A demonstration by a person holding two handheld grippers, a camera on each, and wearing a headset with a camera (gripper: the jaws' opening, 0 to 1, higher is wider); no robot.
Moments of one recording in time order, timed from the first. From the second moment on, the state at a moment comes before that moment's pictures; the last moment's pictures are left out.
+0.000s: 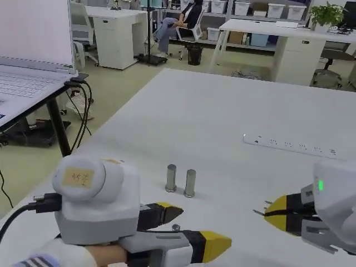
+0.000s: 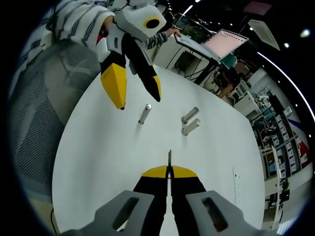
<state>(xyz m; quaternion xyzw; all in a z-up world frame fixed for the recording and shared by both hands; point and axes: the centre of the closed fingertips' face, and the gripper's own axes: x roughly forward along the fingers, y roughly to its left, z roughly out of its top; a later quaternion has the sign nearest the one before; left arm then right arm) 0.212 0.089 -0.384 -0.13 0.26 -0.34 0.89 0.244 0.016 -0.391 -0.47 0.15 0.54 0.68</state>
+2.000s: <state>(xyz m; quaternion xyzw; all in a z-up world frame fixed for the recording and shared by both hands) 0.209 0.063 -0.368 -0.24 0.25 -0.38 0.86 0.203 0.064 -0.372 -0.50 0.07 0.57 0.65</state>
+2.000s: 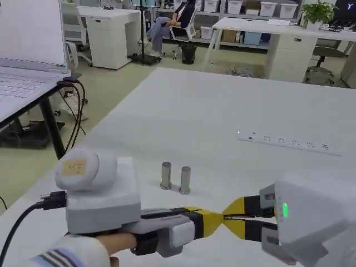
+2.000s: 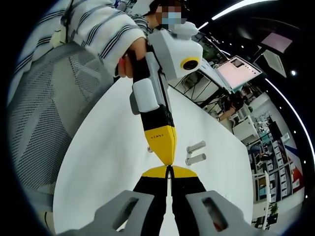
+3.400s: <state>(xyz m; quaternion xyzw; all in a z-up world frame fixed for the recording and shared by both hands) 0.197 0.082 -0.369 -0.14 0.23 -0.37 0.89 0.202 0.064 -0.376 -0.41 0.12 0.60 0.68</state>
